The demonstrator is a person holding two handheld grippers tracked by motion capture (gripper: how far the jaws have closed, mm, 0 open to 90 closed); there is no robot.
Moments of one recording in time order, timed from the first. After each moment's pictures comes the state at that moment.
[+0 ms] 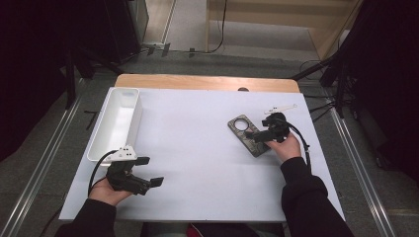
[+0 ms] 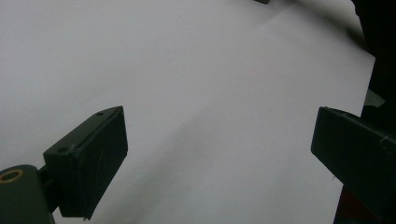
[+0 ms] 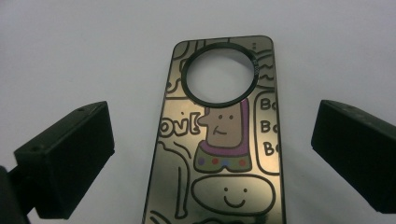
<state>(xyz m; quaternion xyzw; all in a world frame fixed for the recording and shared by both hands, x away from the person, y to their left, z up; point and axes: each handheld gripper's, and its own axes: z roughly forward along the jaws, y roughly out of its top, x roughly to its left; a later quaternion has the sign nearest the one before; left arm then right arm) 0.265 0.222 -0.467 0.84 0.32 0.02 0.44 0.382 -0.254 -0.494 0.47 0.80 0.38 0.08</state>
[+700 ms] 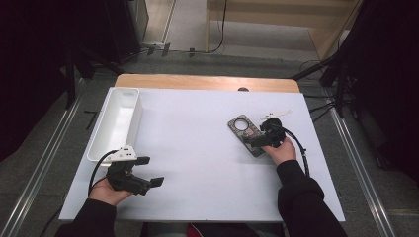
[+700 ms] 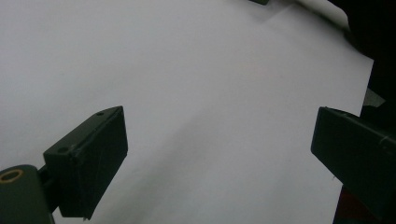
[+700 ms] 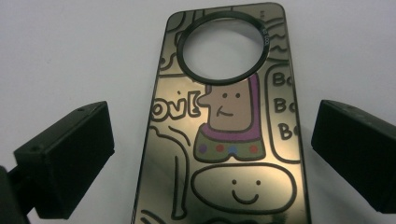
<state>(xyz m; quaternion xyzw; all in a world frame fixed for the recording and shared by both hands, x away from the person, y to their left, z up) 0.265 0.221 -0.466 0.84 0.32 0.02 0.44 0.378 -0.246 -0.516 0.47 0.80 0.36 0.09</state>
